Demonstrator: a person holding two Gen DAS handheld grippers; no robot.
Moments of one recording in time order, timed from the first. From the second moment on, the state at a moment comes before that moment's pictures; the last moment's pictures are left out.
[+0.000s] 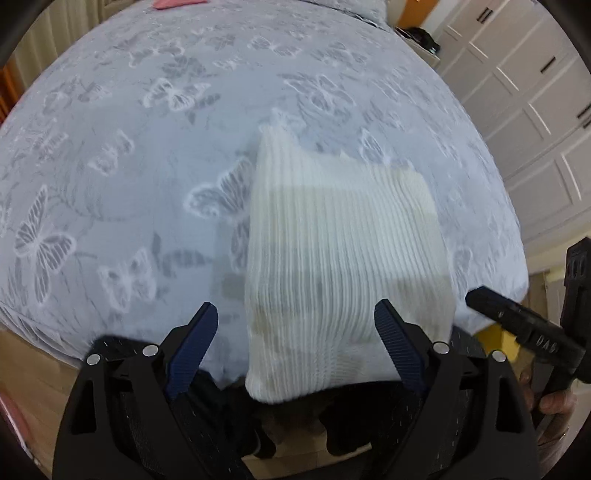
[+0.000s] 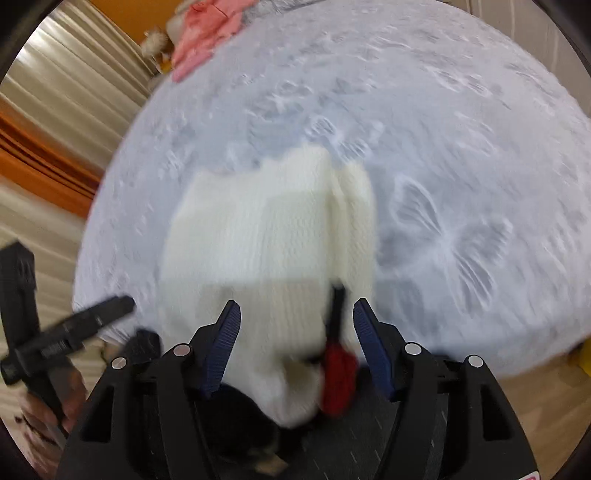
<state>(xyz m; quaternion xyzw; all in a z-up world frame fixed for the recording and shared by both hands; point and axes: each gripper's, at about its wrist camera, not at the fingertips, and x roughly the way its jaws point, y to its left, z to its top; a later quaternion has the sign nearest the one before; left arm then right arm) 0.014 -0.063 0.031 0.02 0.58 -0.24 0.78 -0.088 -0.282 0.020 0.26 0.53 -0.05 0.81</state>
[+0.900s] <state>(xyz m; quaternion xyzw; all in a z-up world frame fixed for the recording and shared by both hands) 0.078 -0.080 -0.090 -0.17 0.65 -0.26 0.69 -0.050 -0.332 -0.078 0.38 0.52 -0.04 0.77</state>
